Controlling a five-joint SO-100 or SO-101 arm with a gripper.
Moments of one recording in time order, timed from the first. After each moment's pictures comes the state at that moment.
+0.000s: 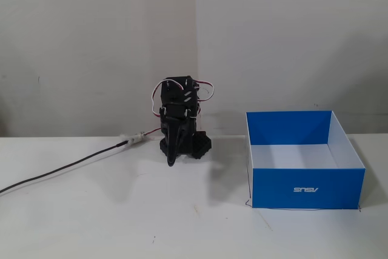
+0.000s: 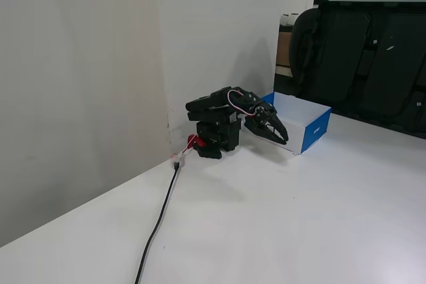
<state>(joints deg) -1.1 187.3 170.5 59.8 -8.0</state>
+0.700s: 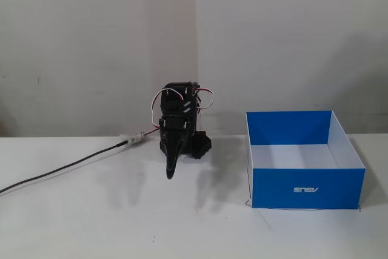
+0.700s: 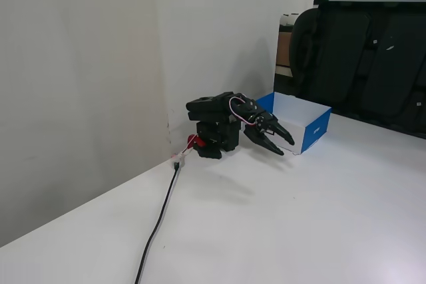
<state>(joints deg) 0.1 187.3 177.0 57.8 -8.4</state>
